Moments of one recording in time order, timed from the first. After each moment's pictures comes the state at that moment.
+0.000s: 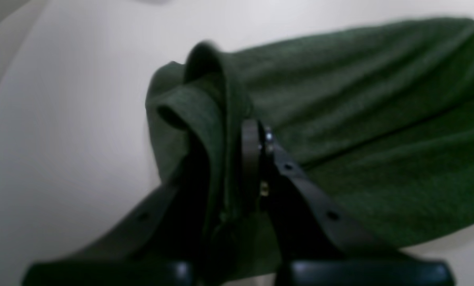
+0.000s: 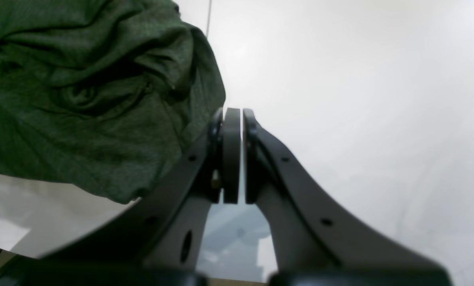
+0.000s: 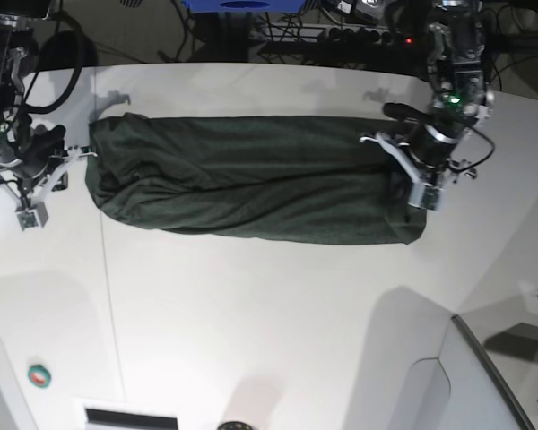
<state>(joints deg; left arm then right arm) 16.6 -7.5 -13.6 92.6 2.9 -26.2 22.6 -11.9 10.0 18.2 95.9 9.1 22.4 -52.3</state>
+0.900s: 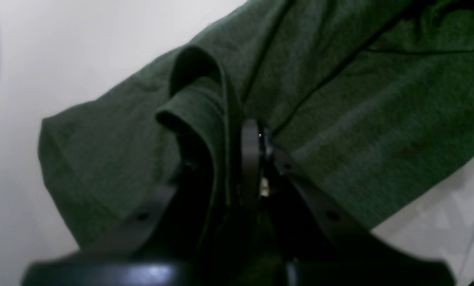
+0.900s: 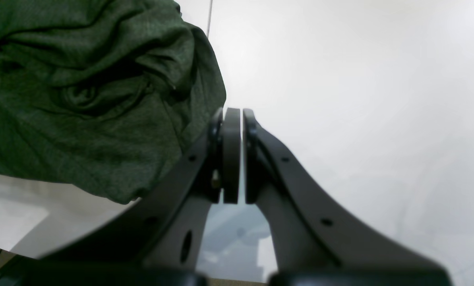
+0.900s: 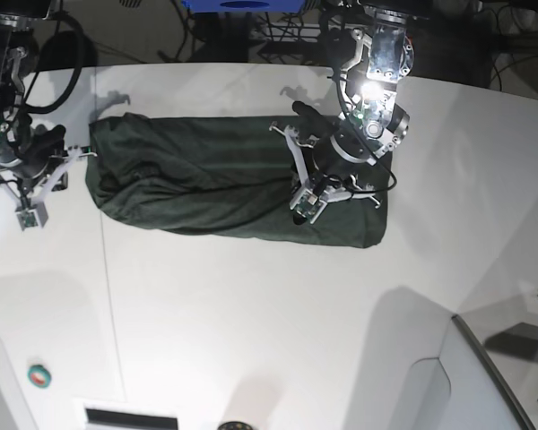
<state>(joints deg) 10.6 -1.1 4.7 89.8 15.6 -26.4 29.2 -11.9 10.0 18.2 95.9 9.1 22.4 -52.3</state>
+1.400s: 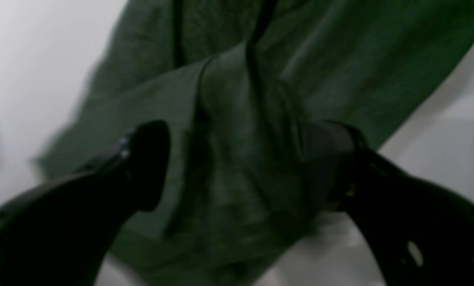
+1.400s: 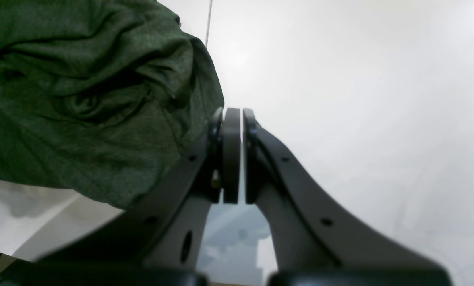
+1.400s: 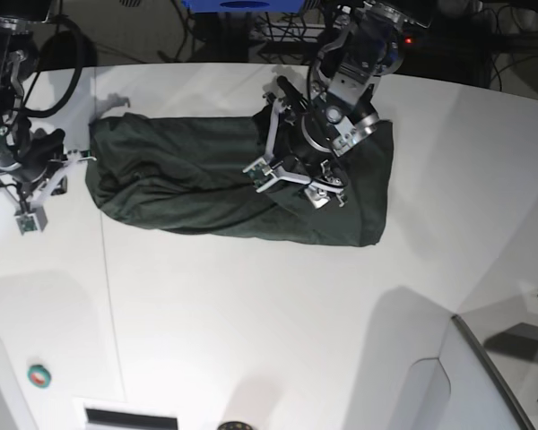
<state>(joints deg) 9.6 -6.0 21.5 91.9 27.1 -26.6 38.7 -11.1 10.0 18.2 95.9 9.1 22.4 -52.5</state>
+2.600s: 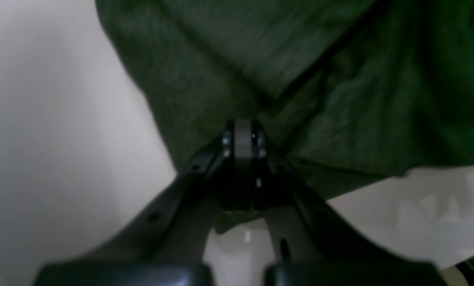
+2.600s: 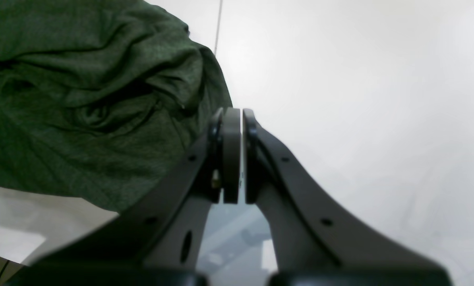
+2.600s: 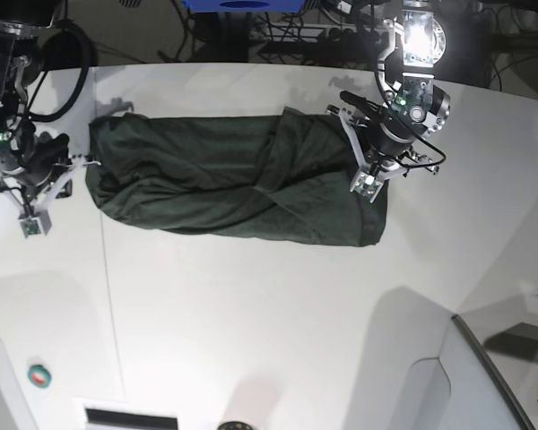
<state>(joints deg) 15.0 -3.5 -5.8 92.5 16.7 -26.4 38.5 -9.8 8.9 18.2 94.5 9.0 22.4 -52.5</state>
